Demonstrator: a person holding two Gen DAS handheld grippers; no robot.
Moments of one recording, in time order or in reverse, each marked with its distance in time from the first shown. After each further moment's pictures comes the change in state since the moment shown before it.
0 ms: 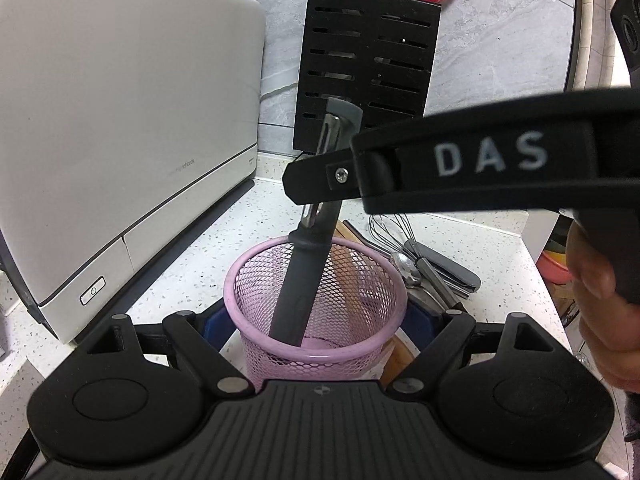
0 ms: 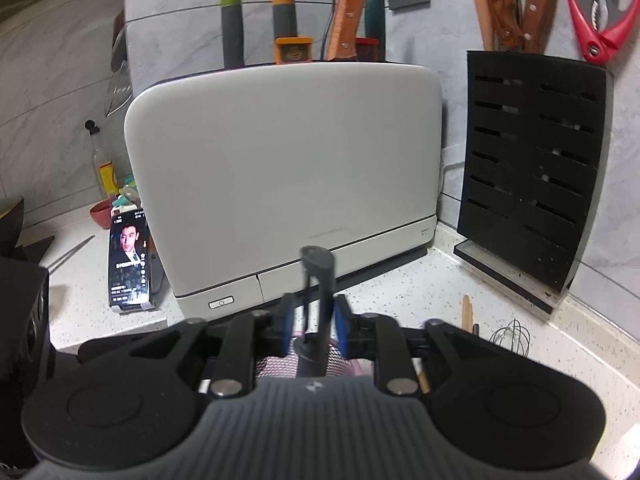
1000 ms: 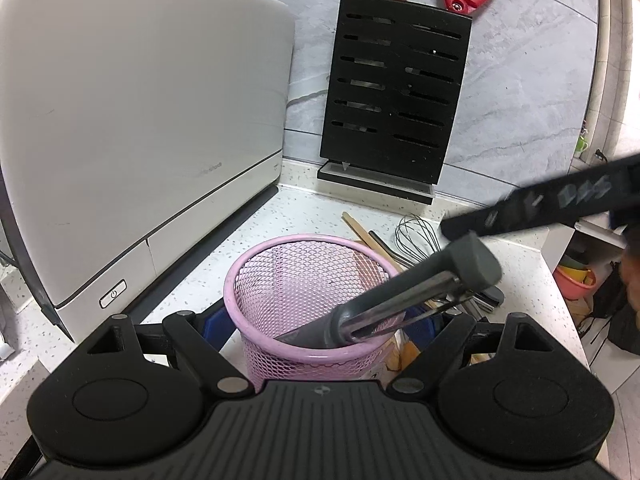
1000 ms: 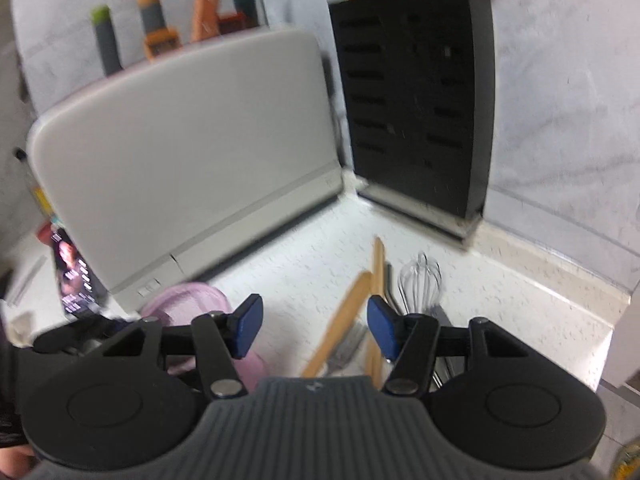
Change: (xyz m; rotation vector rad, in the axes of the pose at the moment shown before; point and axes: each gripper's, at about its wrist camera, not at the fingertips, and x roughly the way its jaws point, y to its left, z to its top) left arm 0.005 0.017 0.001 -0.039 -0.027 0.040; right arm -0.005 -0.064 -0.009 0.206 0.187 -0.160
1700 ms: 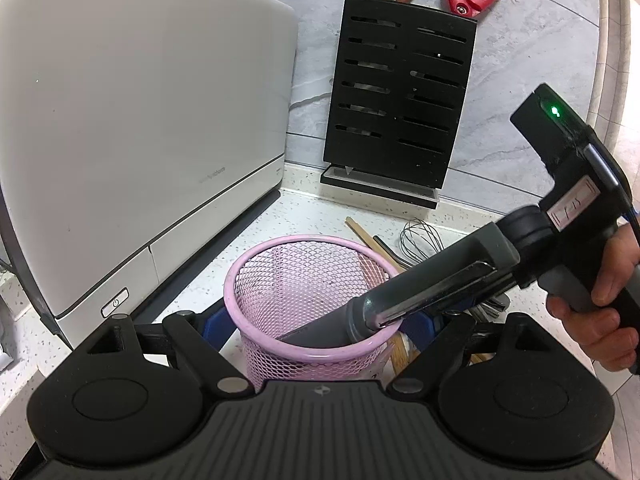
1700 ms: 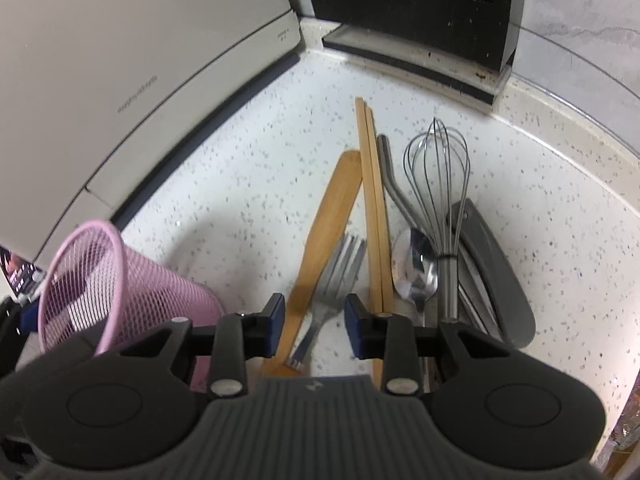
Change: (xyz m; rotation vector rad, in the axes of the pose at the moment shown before) left arm 0.003 0.008 0.002 0.006 -0.009 -0.007; right arm 0.102 -0.012 0.004 0.139 0.396 -0.054
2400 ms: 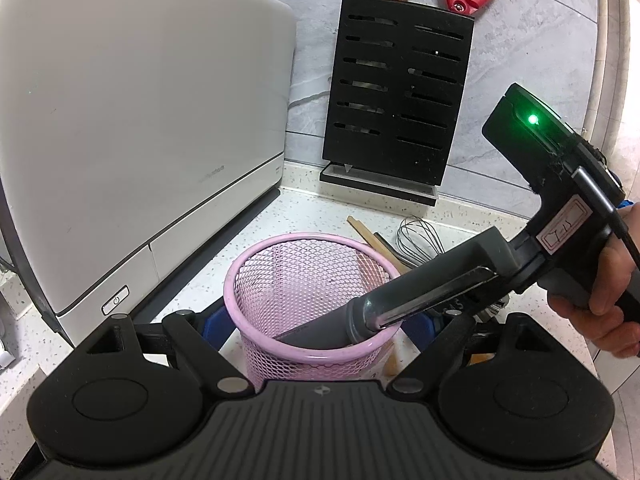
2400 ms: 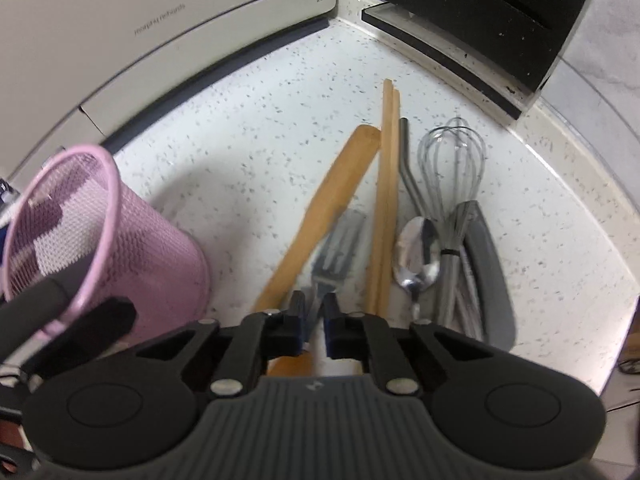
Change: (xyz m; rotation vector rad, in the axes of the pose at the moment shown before) left arm 0.002 -0.003 0.000 0.006 0.003 0.005; right arm 0.005 0.023 -0.001 -0.237 0.086 -0.132
